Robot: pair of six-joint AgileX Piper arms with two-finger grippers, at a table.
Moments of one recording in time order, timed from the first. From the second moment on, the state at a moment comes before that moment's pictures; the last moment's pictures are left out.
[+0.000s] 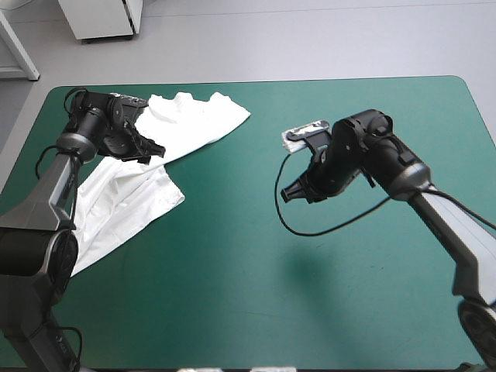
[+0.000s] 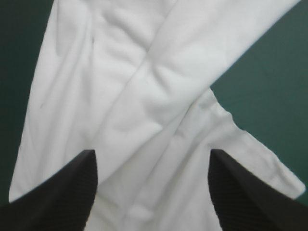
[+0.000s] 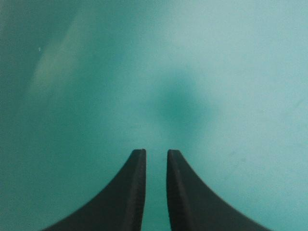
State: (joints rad) left arm -0.11 1.88 -1.72 0.09 1.12 0.08; right arm 0.51 1.62 -1.57 0.11 1.25 0.02
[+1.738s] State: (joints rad) left arm -0.81 2.10 -1.78 0.00 1.12 0.28; right arm 0.51 1.39 -1.50 -0.03 1.25 0.08
